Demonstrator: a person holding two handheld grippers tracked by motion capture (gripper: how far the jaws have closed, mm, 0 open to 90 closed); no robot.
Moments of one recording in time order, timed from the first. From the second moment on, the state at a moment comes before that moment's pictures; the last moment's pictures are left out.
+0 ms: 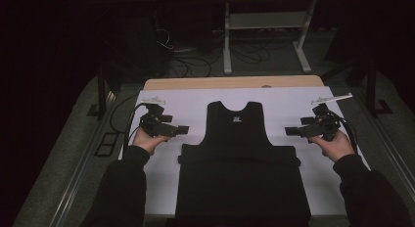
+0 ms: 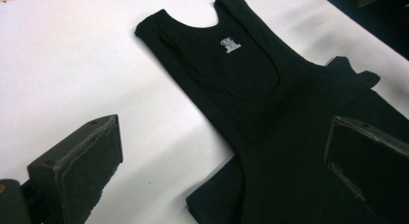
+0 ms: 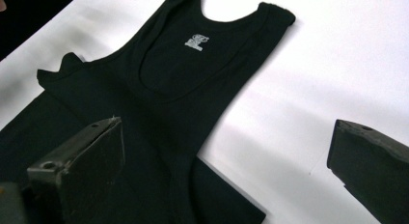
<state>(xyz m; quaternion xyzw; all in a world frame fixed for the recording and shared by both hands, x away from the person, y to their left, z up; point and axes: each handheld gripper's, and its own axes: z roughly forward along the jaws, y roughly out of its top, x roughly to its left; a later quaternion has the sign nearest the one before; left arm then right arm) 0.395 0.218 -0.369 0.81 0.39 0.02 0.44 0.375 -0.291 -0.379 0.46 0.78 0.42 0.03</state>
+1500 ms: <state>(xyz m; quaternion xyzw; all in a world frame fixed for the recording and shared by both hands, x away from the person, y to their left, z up) 0.461 0.184 -0.377 0.82 0.38 0.02 0.43 0.436 -0.291 -0.380 0.47 0.77 0.42 0.02</state>
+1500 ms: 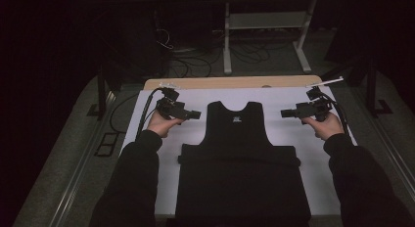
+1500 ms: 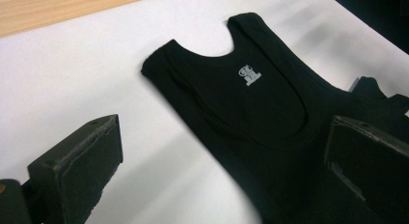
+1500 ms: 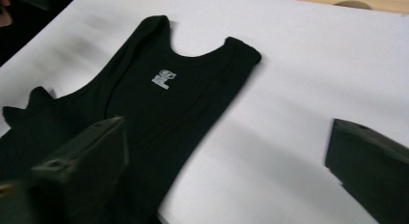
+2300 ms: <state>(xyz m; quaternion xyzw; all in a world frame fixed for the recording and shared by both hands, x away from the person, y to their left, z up) 0.491 0.179 -0.403 0.79 0.43 0.01 0.44 0.468 -0.273 -0.401 0.49 0.77 0.41 0.03</state>
